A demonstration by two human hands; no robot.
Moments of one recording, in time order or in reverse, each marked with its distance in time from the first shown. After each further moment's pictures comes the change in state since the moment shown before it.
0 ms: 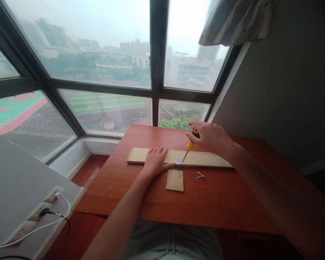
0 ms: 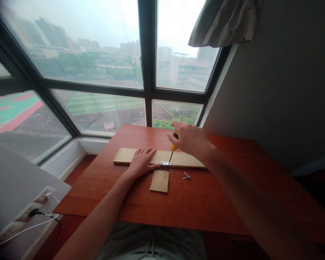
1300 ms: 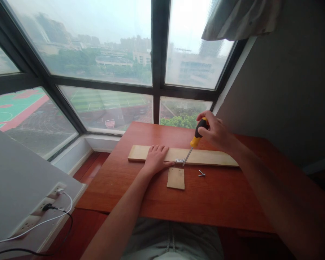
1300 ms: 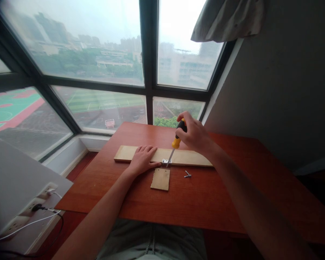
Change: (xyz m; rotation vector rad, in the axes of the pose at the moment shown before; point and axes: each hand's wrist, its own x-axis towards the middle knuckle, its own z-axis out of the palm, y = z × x) left_hand -0.001 0.000 0.002 -0.011 0.003 -0.003; right_hand -0.006 0.009 -0.002 0.492 0.152 0.042
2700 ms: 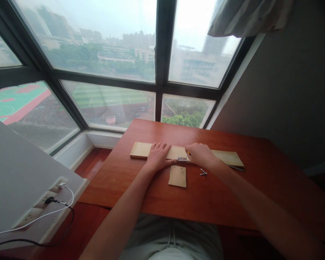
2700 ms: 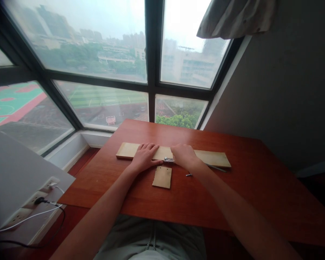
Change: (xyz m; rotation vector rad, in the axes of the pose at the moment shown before) left_hand 0.002 -0.002 0.005 -0.017 0.015 0.003; right_hand -0.026 0.028 0.087 -0.634 -0.600 0.011
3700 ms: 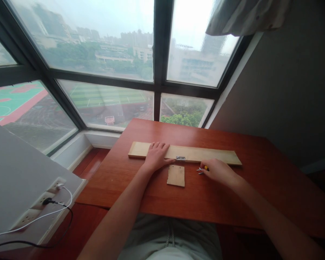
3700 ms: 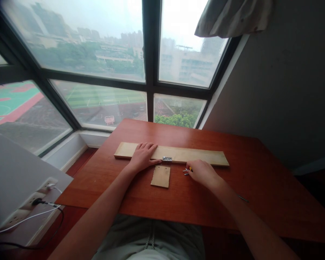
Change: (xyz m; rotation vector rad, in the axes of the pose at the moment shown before) left_hand 0.000 0.001 -0.002 0.017 0.002 0.006; right_hand -0.058 0.055 0.061 0.212 -0.071 0.123
